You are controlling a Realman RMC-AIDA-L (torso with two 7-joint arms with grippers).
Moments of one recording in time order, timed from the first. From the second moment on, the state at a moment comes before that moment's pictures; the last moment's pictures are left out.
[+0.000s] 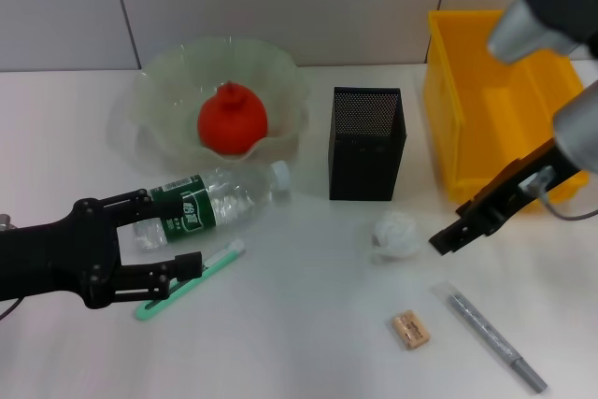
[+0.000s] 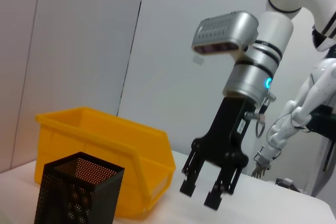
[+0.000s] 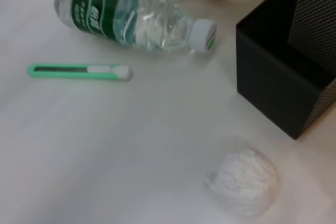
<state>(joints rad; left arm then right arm) -0.38 -1.98 0.81 0.70 1.77 1.79 -1.34 0.77 2.08 -1.10 -1.18 -2.60 -1.69 2.42</state>
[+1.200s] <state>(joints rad) -0.38 -1.99 0.83 0.67 1.81 1.82 -1.26 0.82 2.09 -1.32 -0.93 -2.56 -1.32 2.46</state>
